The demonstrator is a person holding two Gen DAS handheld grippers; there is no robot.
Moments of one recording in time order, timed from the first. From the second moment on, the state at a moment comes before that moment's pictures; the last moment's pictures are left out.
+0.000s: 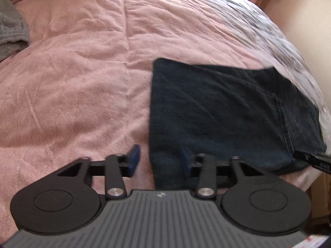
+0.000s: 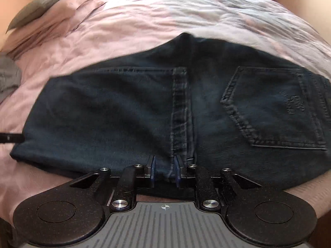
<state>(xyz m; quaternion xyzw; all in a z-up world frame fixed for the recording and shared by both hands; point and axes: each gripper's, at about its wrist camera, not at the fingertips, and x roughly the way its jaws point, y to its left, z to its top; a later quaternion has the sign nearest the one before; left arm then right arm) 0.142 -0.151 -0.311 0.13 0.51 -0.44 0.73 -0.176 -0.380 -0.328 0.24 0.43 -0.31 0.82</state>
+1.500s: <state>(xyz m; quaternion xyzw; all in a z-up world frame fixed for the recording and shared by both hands) -0.201 -0.506 -0.099 0.05 0.51 -0.53 0.67 -0.523 -0.707 -0.201 0.33 0.34 -0.43 0.77</state>
